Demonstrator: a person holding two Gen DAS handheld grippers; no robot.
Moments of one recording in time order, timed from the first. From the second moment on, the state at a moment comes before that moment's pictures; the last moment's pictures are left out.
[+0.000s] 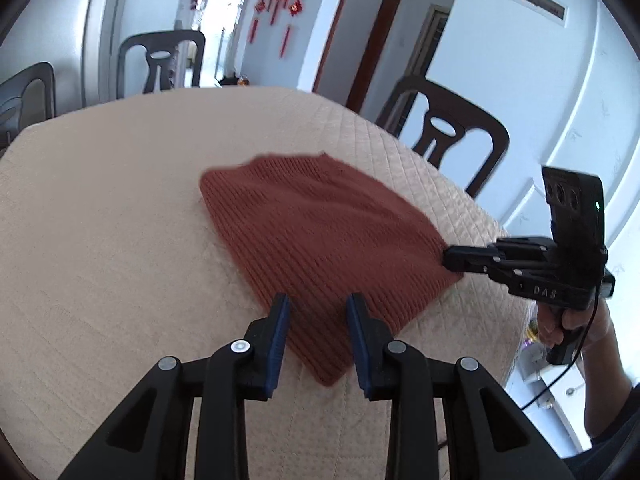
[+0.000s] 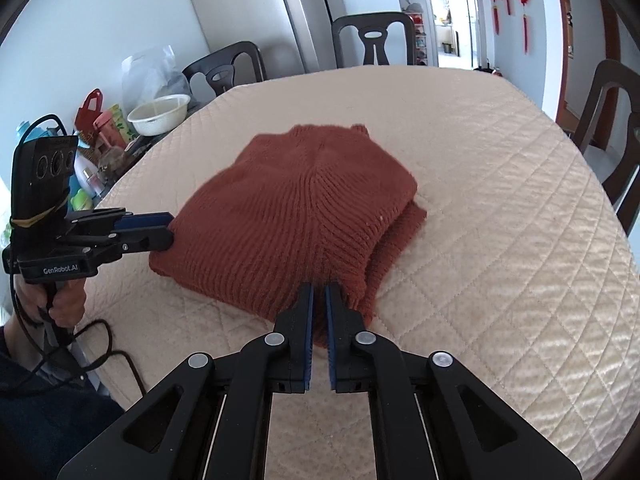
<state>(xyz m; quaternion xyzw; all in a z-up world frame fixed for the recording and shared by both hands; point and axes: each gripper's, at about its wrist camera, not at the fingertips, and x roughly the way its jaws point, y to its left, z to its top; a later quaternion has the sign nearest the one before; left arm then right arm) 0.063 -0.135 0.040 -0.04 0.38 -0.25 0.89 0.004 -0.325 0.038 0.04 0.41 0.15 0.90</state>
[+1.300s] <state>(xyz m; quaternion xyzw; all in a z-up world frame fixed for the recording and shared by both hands) 0.113 -0.150 0.035 -0.04 0.39 -0.17 0.90 0.061 -0.351 0.023 0.17 0.41 0.10 0.89</state>
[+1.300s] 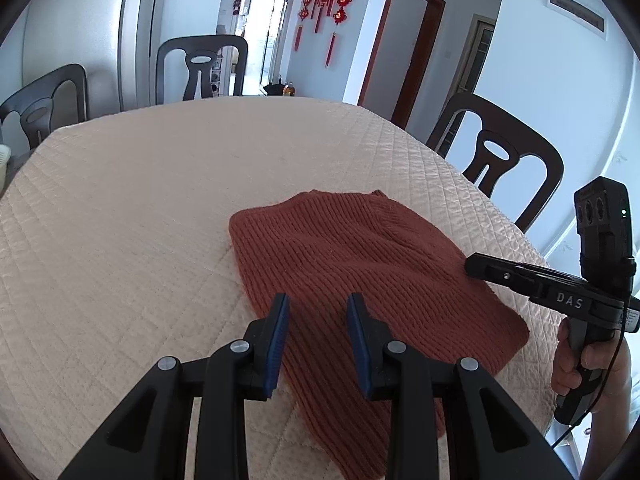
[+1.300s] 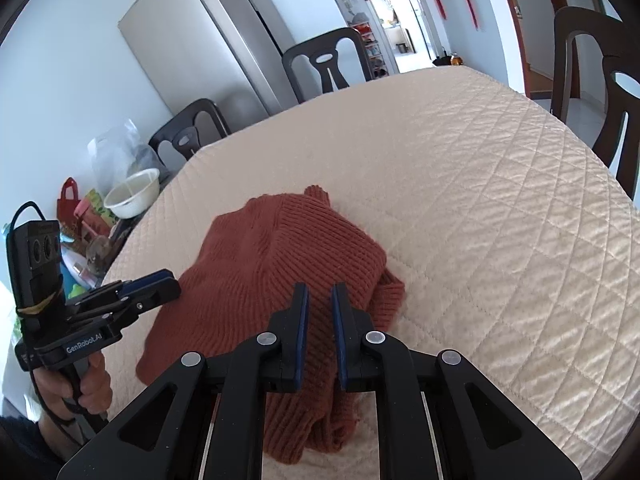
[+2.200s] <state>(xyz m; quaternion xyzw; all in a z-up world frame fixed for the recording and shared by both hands) 0.118 -0.123 0.010 -0.16 0.42 -0.20 0.87 0.061 -0.384 0.002 0.31 0.42 0.13 0.84</state>
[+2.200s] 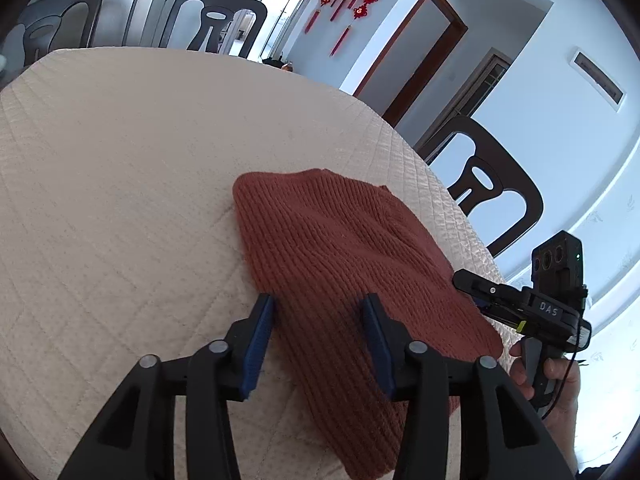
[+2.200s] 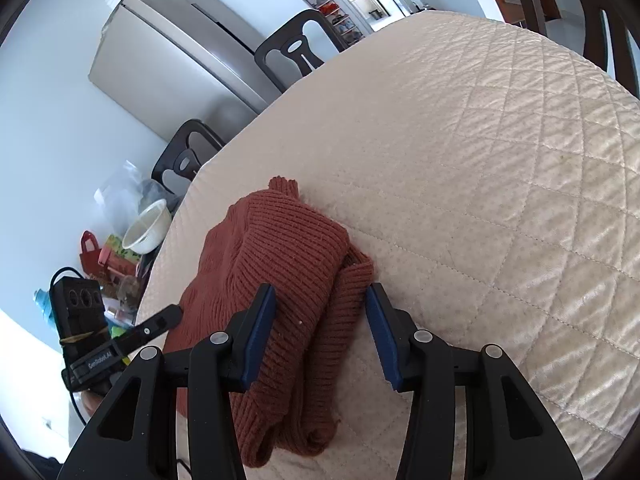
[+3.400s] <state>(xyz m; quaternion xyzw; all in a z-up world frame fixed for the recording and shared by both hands) 0.112 -0.162 0.021 -0.05 0.42 -0.17 0.89 0.062 -0.364 0.010 0.26 0.42 0.14 0.86</state>
